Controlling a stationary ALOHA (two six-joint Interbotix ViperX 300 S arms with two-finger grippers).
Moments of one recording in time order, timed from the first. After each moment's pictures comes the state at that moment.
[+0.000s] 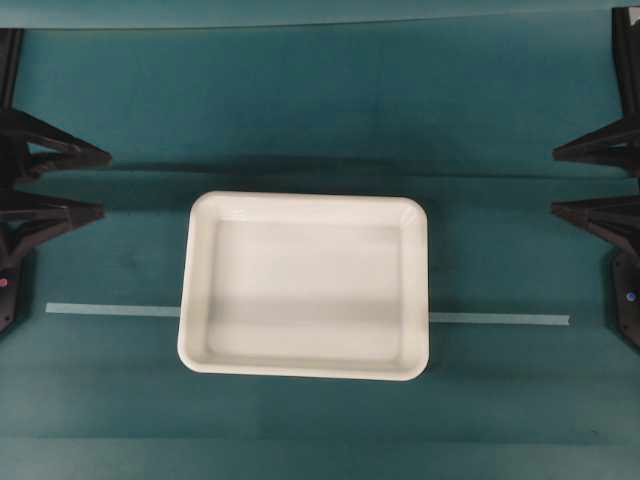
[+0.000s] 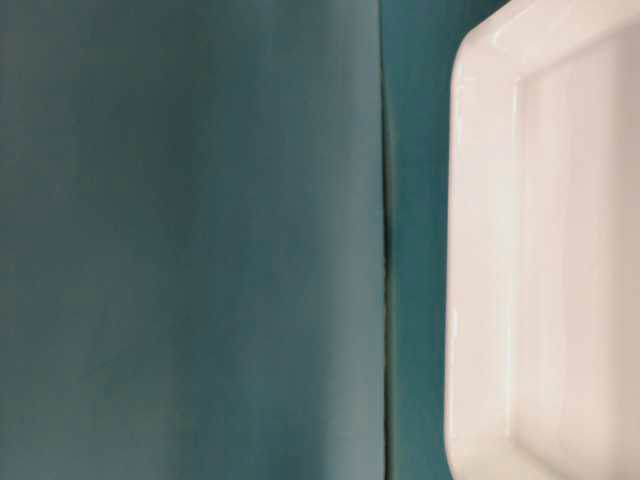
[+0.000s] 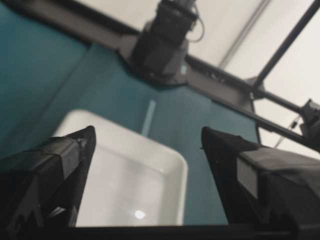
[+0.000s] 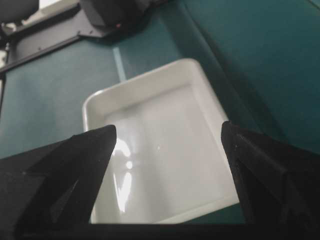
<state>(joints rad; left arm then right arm) 0.10 -1.05 1.04 0.03 0.06 -0.37 -0.13 -1.12 1.03 -0.04 0.35 0.34</state>
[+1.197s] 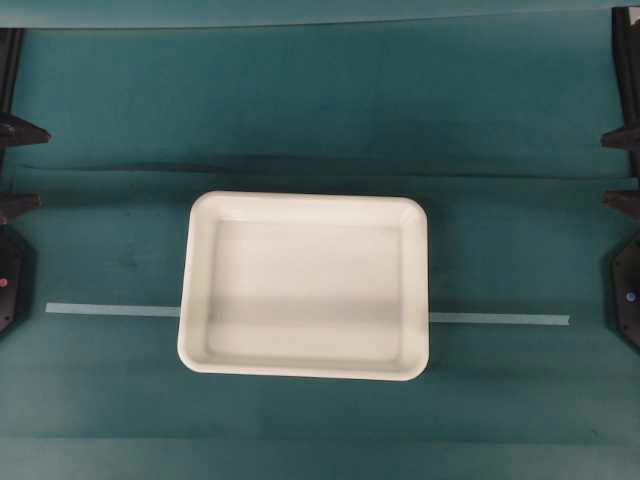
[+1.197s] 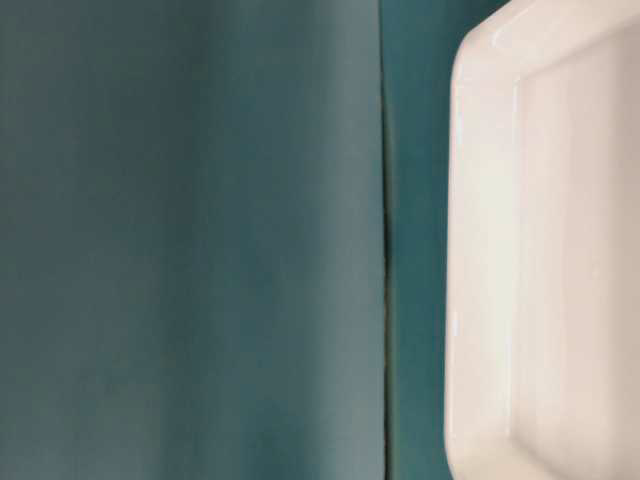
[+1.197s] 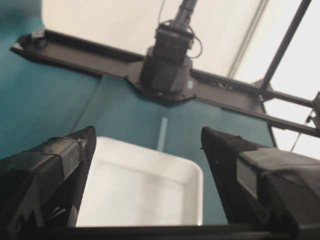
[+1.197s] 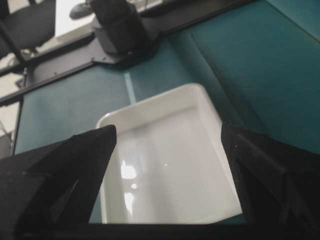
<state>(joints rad) 0.10 -1.21 0.99 0.02 0.22 -0.23 -0.13 -1.25 0.99 -0.04 0.44 0.34</state>
